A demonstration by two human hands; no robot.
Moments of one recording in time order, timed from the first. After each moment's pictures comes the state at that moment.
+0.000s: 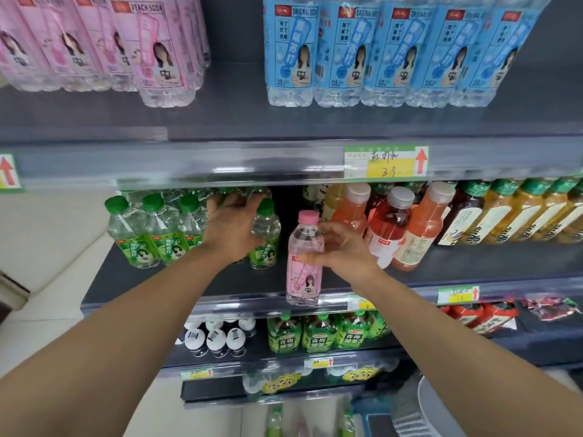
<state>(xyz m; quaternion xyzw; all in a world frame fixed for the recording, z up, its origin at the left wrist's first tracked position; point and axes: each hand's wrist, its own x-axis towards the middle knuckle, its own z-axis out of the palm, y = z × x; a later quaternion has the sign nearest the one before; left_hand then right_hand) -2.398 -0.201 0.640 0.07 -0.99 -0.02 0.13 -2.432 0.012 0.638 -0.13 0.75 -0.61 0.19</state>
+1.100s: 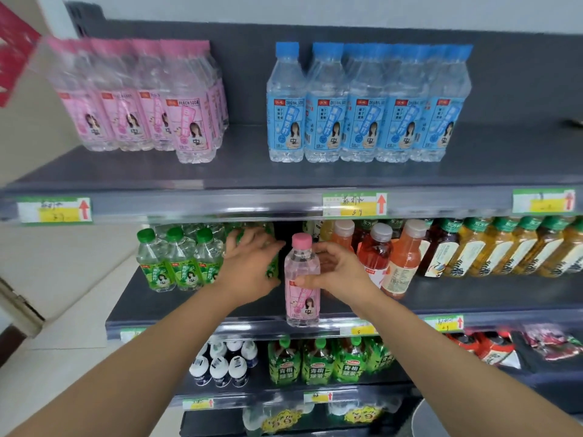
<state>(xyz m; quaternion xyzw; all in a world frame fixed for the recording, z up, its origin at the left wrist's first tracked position) -2.356 -0.160 0.670 0.00 -0.99 0.02 0.13 -2.409 0.030 0.679 -0.21 0.75 -0.60 0.19</state>
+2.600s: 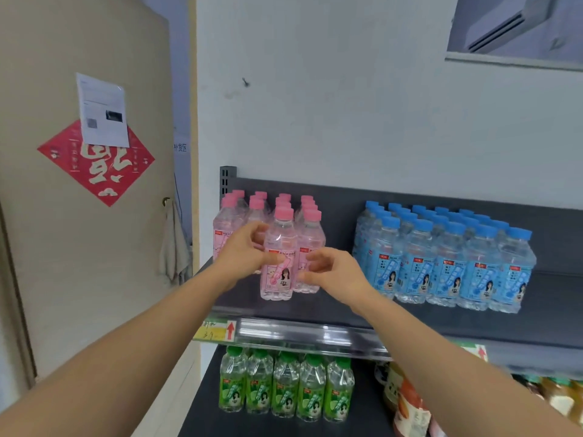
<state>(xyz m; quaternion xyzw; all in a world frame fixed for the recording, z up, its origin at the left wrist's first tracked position) -2.301 -0.335 0.892 0.09 -0.81 -0.52 0.27 -2.393 -0.161 0.873 -0.34 0.81 -0.48 0.02</state>
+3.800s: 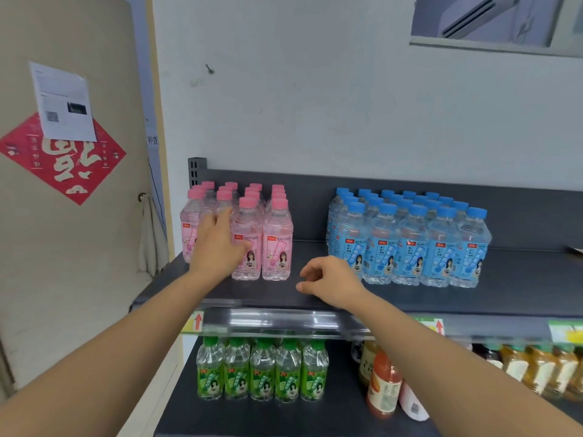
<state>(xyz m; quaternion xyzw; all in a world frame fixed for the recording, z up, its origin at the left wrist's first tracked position) -2.319 -0.317 0.880 0.18 -0.88 -0.25 0.36 -2.406 -0.115 0.857 -0.34 0.89 -0.31 -0.03</state>
